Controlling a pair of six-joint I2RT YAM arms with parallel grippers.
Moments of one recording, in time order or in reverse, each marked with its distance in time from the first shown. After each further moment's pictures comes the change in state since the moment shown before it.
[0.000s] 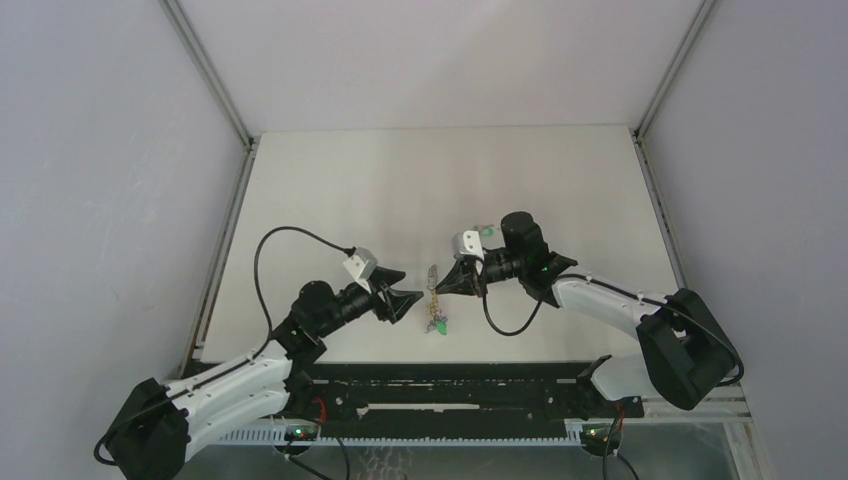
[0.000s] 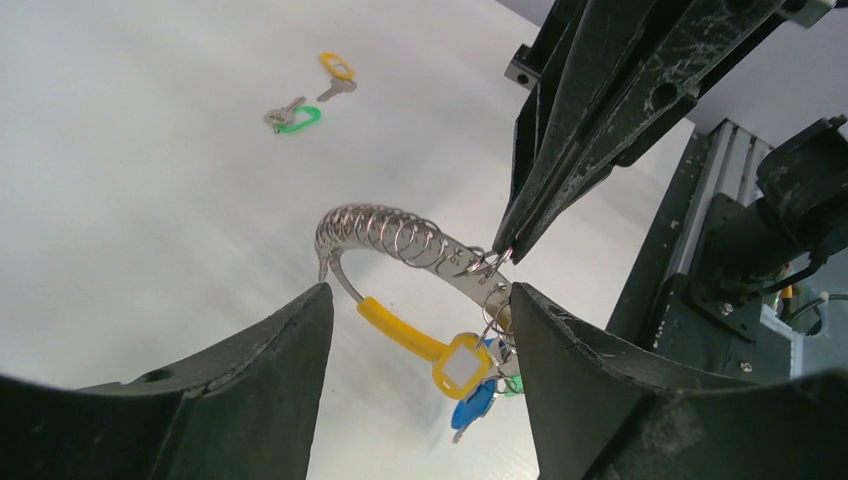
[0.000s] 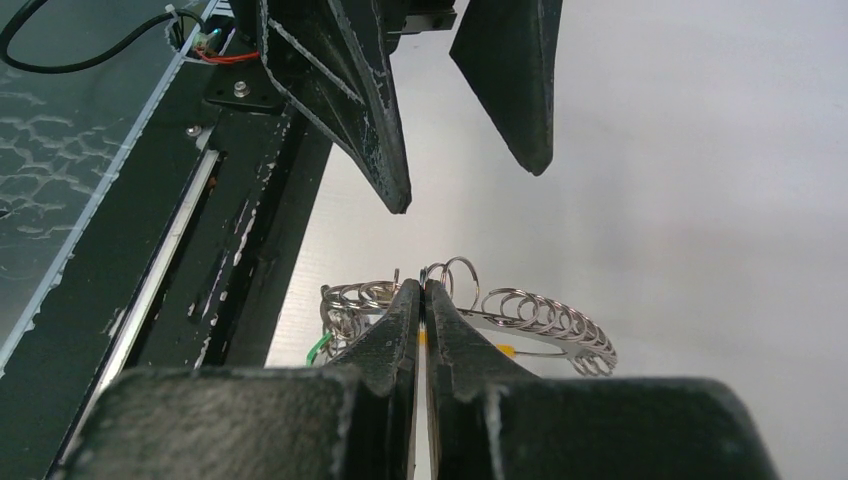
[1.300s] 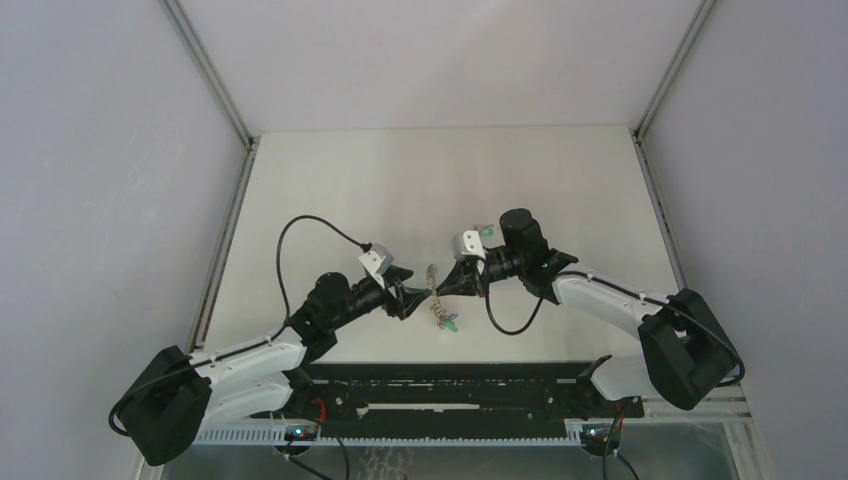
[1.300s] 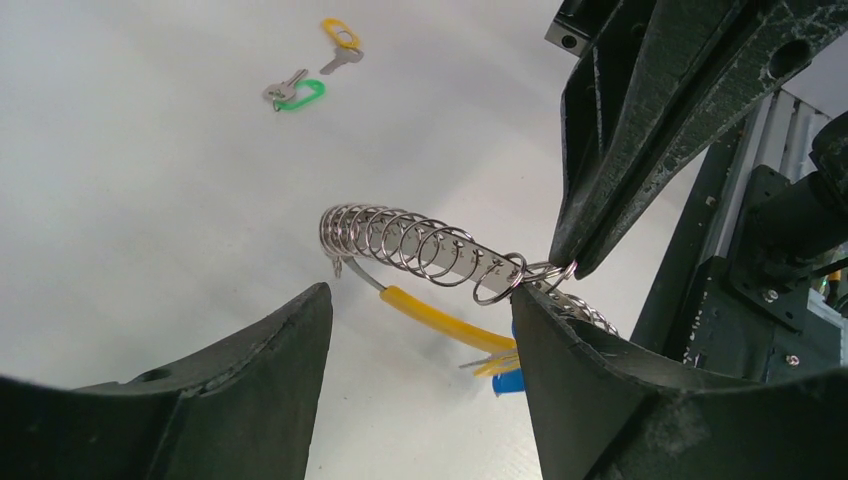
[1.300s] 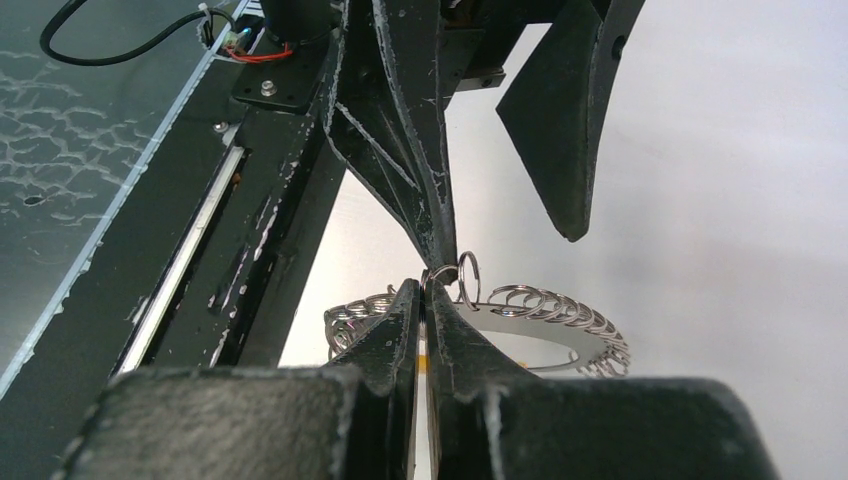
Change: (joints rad) left arm -0.022 0.209 0.045 0.087 -0.009 0.061; right arm -0.003 0.000 0.032 -0.079 -0.053 -0.046
